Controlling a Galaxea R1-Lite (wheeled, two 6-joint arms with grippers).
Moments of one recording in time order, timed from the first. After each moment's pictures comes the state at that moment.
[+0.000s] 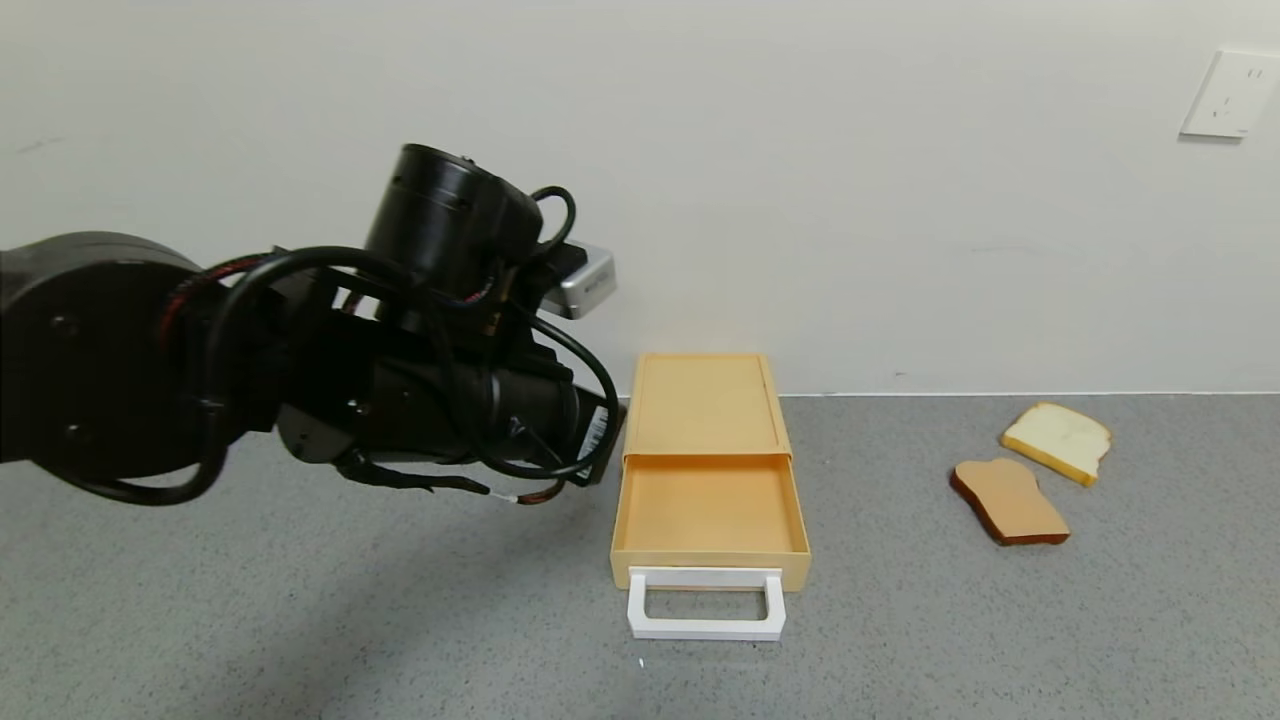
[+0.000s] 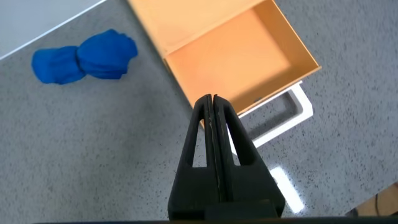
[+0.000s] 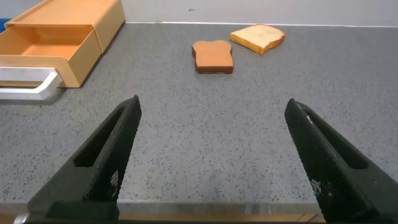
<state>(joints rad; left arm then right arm) -0.63 1.71 -1.37 0.28 0.15 -0.03 0.00 0.00 0.00 0.00 -0.02 0.02</state>
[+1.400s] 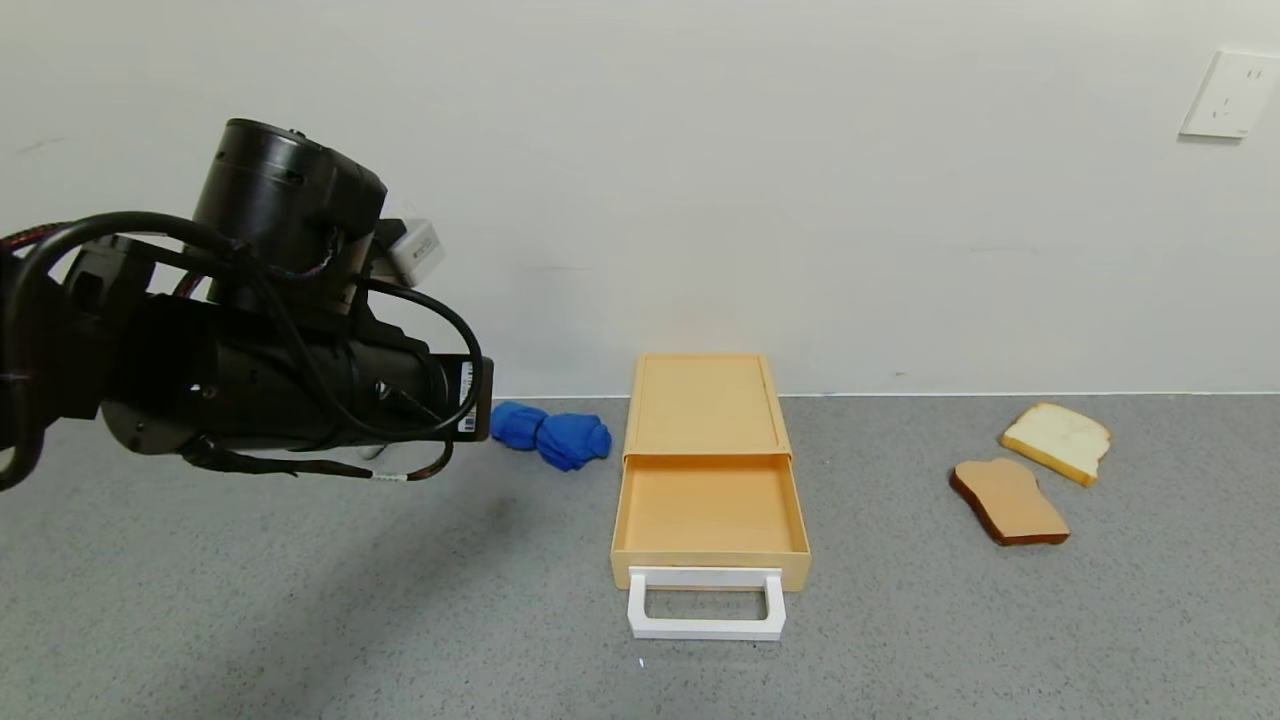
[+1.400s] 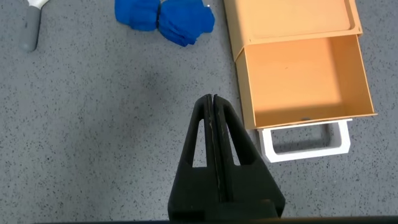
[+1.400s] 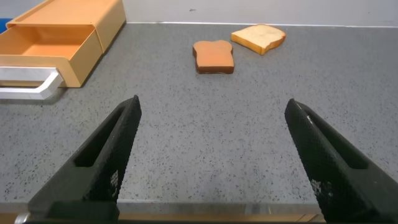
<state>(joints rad) -0.47 1.61 -1.30 0.33 0.26 -0.27 0.00 0.00 0.00 0.00 -0.02 0.02</state>
